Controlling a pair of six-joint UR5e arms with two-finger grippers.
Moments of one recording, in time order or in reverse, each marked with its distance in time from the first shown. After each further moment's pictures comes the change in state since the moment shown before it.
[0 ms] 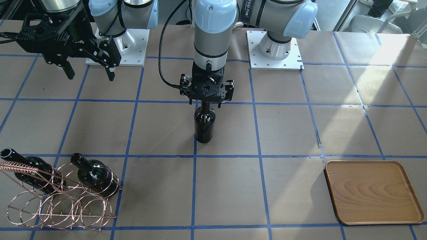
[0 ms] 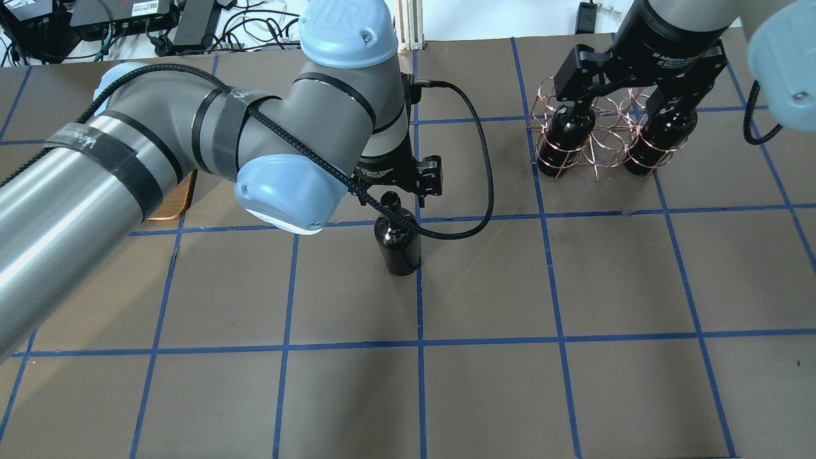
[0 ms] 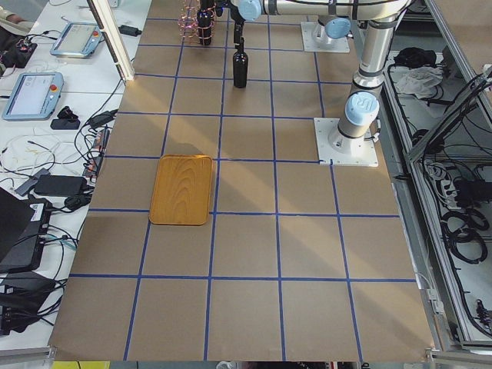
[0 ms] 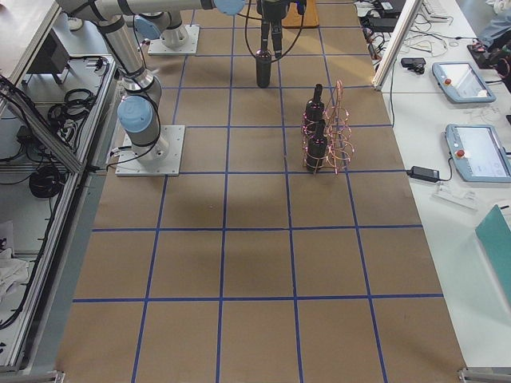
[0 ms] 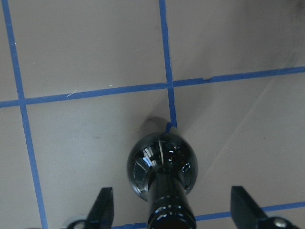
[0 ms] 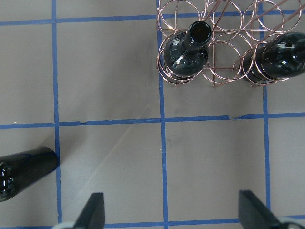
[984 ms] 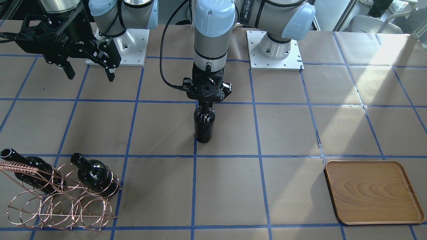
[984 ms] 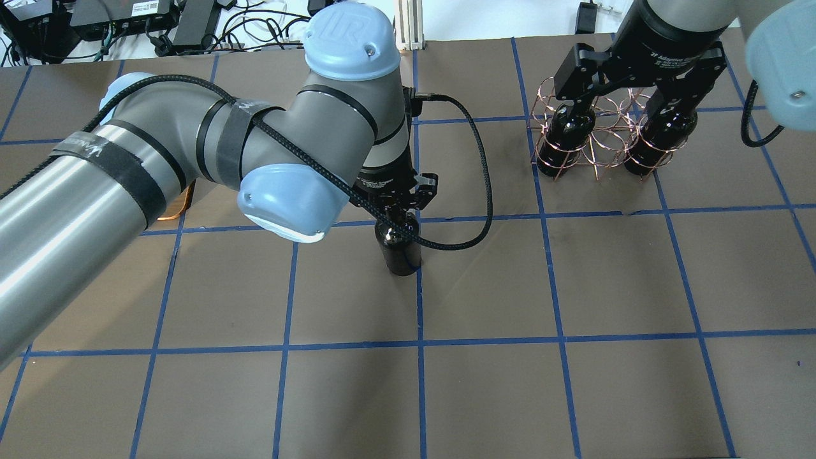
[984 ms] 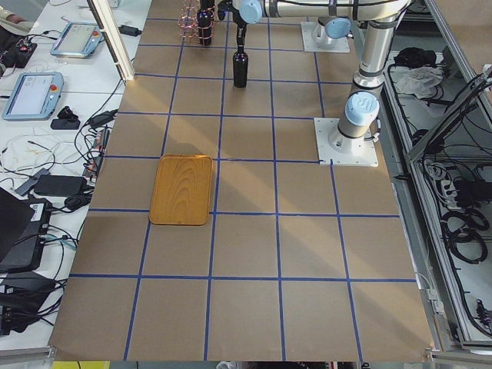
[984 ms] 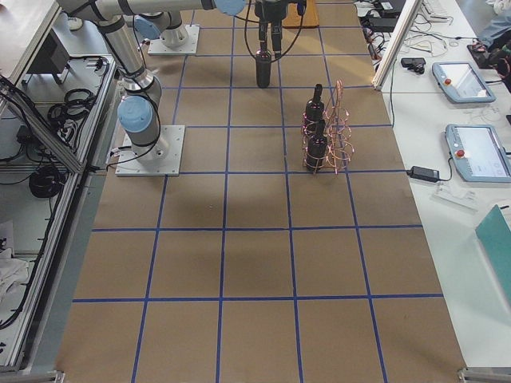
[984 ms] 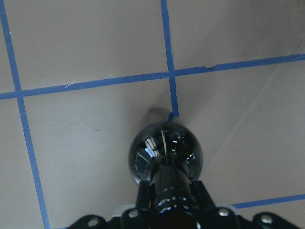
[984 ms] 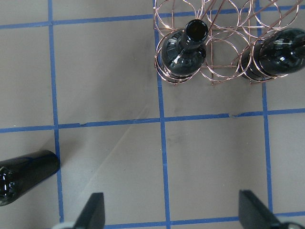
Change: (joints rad) left arm -0.002 0.004 -0.013 -0.010 -0.001 0.011; right arm 0.000 0.002 0.000 0.001 -0.002 0.020
